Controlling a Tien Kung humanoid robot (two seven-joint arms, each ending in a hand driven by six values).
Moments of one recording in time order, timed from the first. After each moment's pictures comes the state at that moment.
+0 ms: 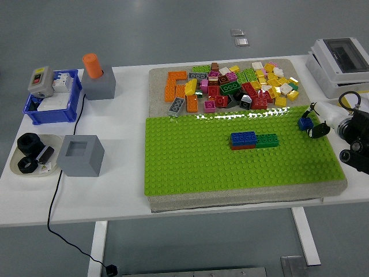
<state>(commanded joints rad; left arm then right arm) -0.06 0.32 -0.57 -0.19 0.04 -0.02 0.15 0.88 -0.56 0.15 0.94 -1.24 -0.20 -0.28</state>
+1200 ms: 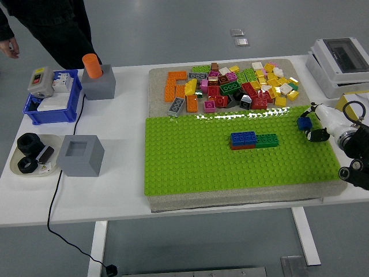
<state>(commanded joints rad) -0.05 0.32 -0.57 -0.19 0.04 -0.02 0.15 0.80 -0.60 0.16 1.08 -1.24 -0.47 -0.24</state>
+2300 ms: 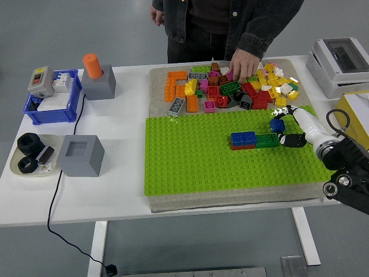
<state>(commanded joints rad) -0.04 0.31 -0.57 -0.19 0.05 -0.02 0.14 0.61 -0.57 0.42 1.39 -1.34 -0.49 -0.39</state>
